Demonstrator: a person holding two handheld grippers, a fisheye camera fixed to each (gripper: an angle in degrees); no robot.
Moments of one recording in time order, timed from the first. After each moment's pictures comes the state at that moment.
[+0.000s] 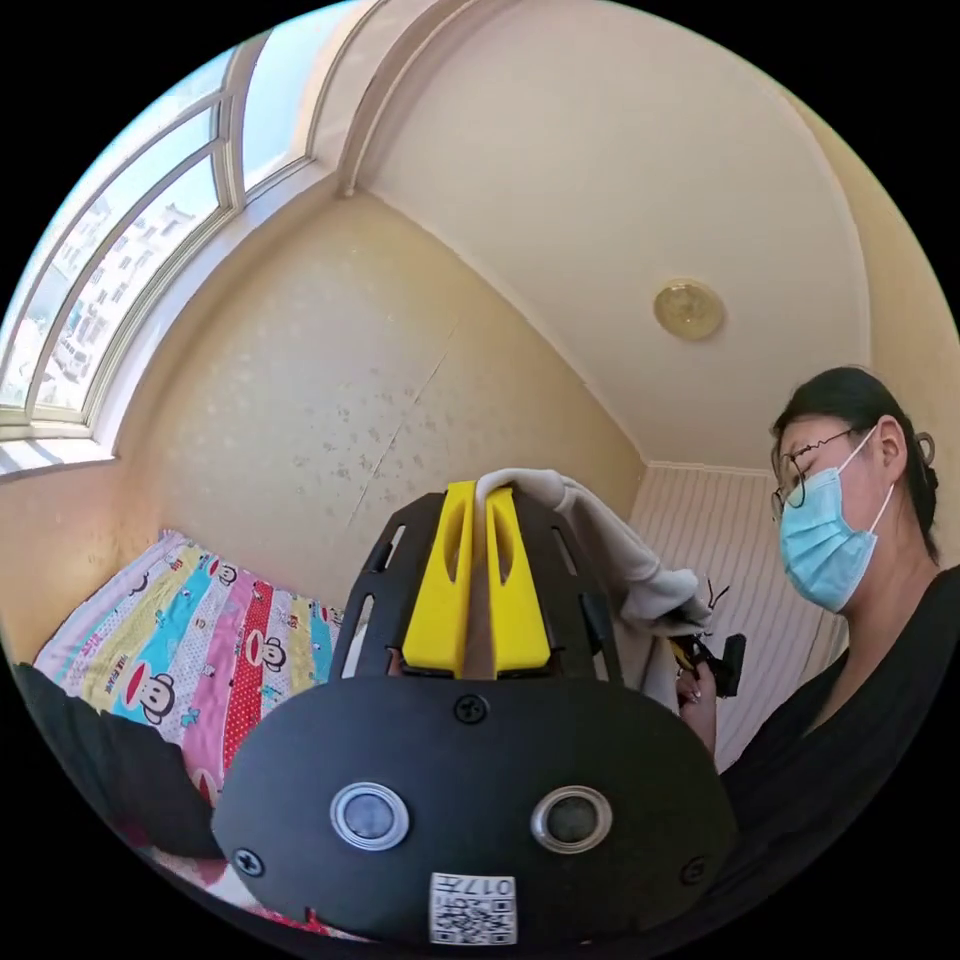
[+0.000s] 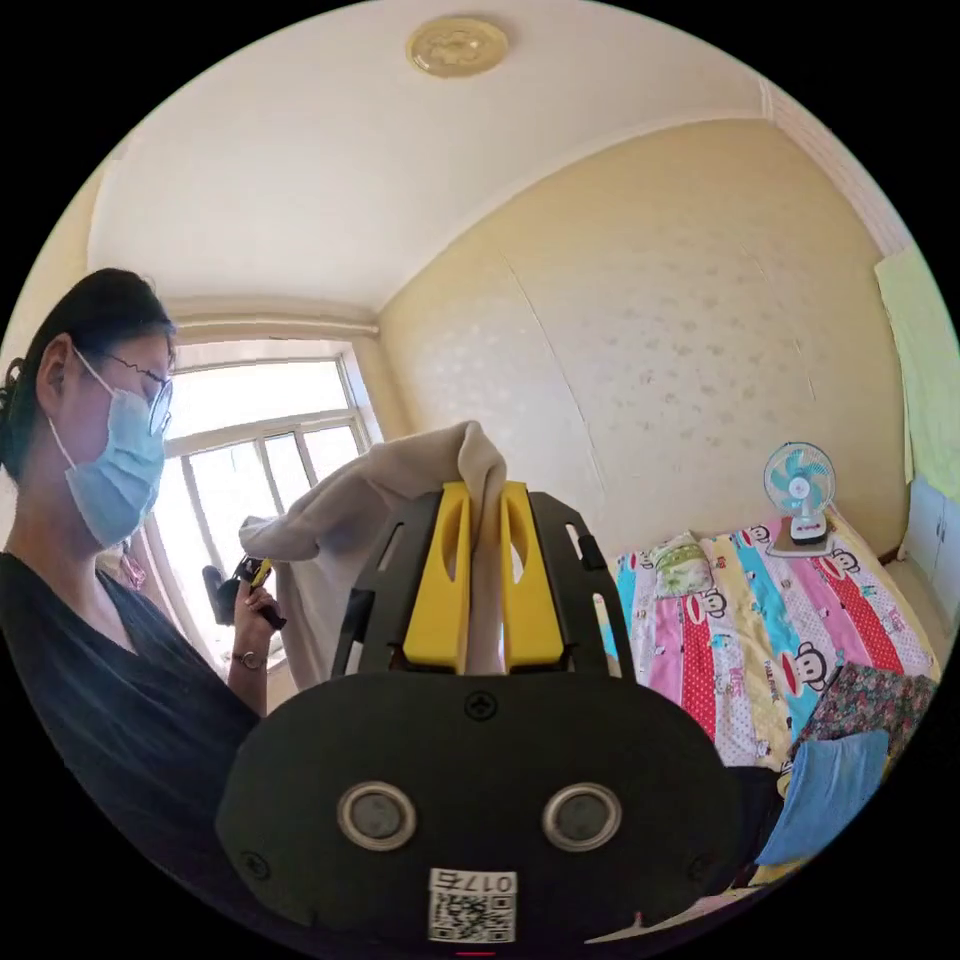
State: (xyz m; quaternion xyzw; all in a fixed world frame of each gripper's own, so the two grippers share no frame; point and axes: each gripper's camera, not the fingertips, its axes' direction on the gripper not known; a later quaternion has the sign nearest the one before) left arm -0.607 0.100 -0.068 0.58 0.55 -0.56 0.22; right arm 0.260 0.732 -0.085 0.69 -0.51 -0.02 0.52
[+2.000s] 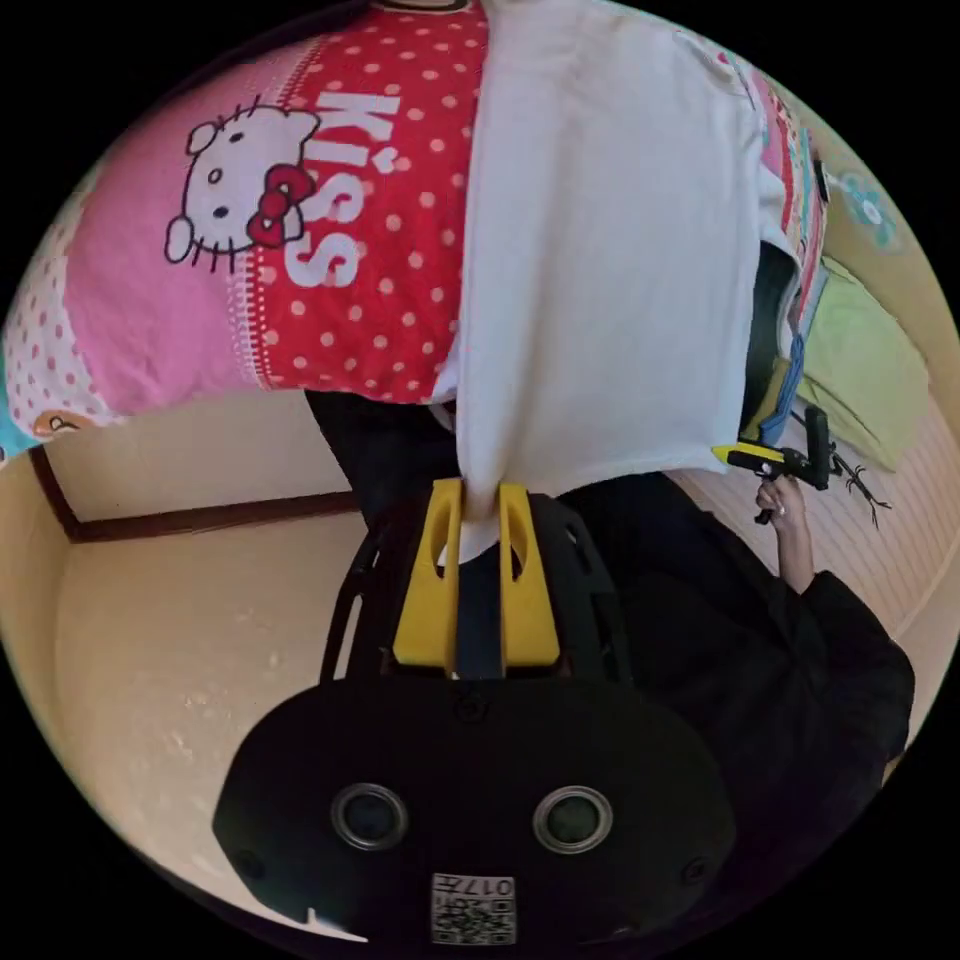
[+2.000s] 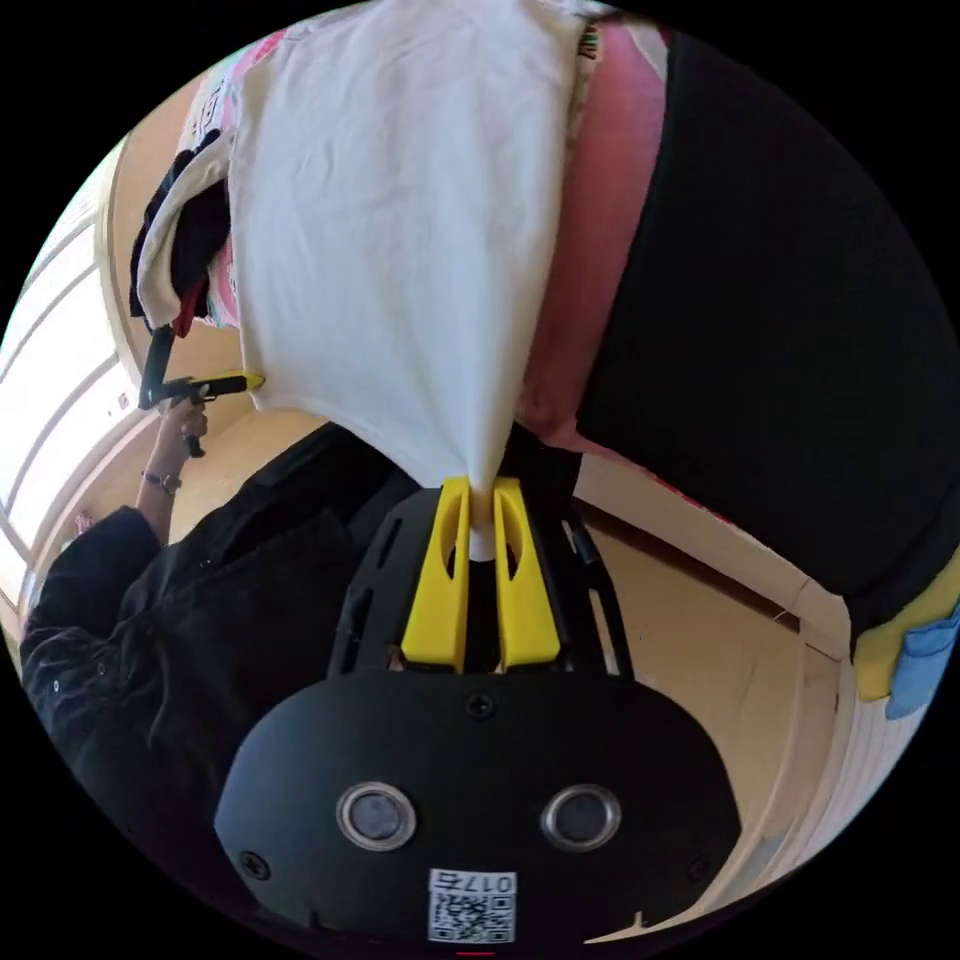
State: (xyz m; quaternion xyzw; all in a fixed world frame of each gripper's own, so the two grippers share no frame) left arm -0.469 0.072 0.314 -0.19 0.87 -0.03 0.46; right arm 0.269 0.306 0.323 -0.13 -0.45 -0.24 0.85
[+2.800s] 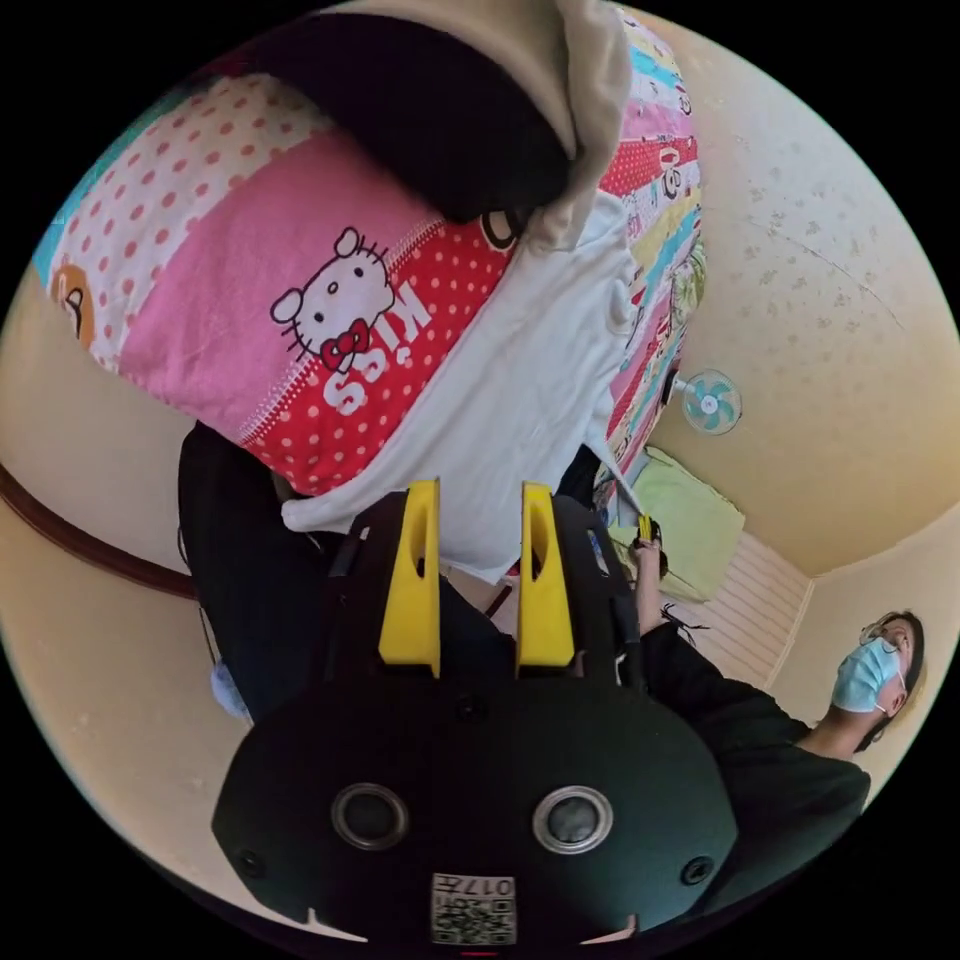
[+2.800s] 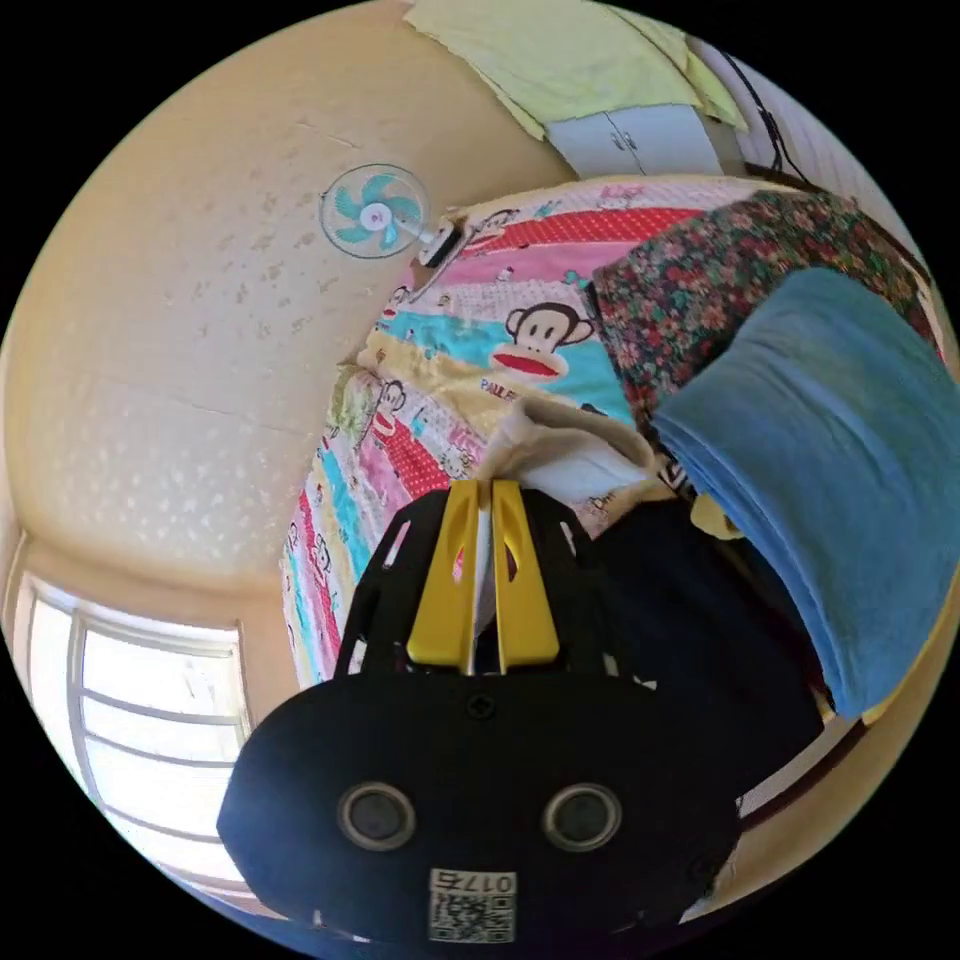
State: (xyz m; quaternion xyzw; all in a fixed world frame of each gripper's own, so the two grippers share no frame) left arm -0.625 0.137 0.373 -0.12 0.91 -0.33 0.22; right arm 0.586 0.194 0.297 0.35 -0.57 0.31 0.68
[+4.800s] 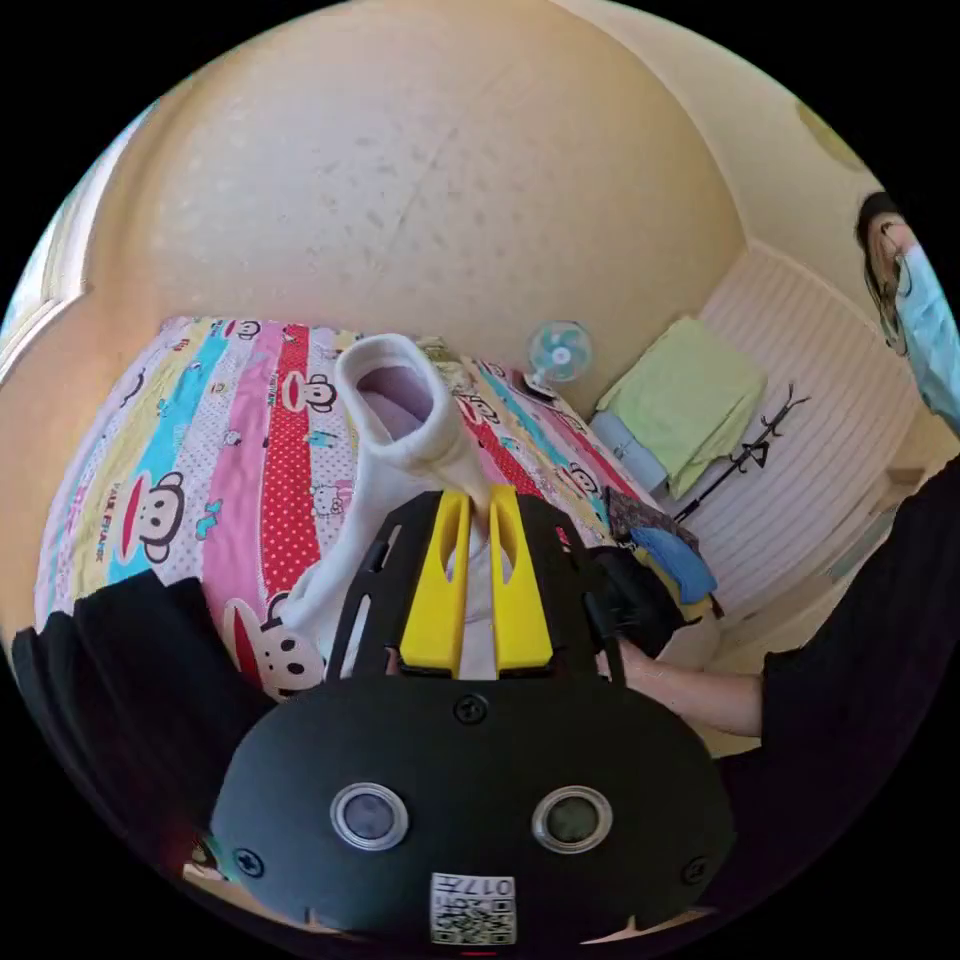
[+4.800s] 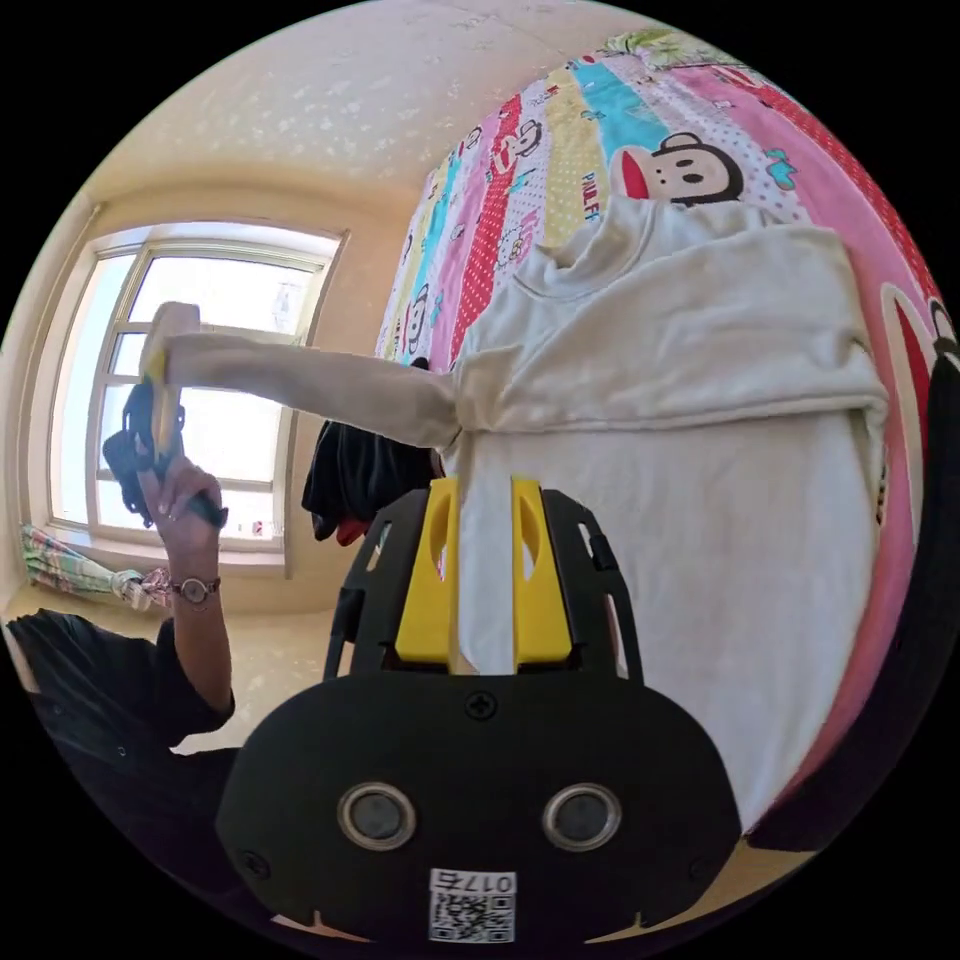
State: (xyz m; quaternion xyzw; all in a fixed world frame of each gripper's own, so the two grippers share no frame) left arm -0.609 0.028 0.160 0.42 0.72 -0.30 0.47; right arm 0.190 0.271 0.333 0.18 -0.65 -0.15 0.72
